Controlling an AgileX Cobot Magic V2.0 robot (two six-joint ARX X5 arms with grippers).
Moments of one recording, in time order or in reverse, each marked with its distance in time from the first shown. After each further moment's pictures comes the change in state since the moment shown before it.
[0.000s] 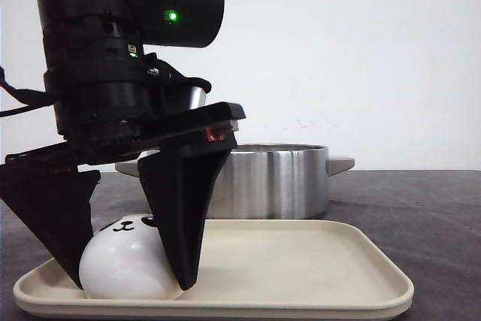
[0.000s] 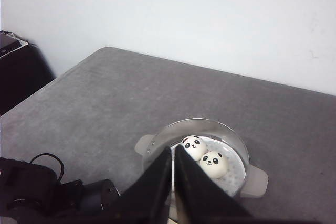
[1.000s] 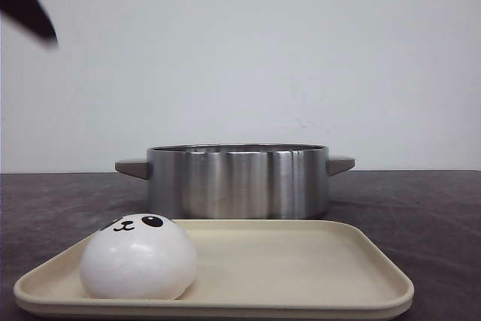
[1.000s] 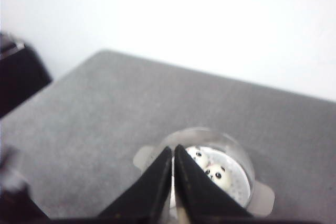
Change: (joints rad) left arm 0.071 -0.537 0.039 -0.152 0.028 0.036; right arm 0.000 0.059 0.000 0.089 0.002 -0.003
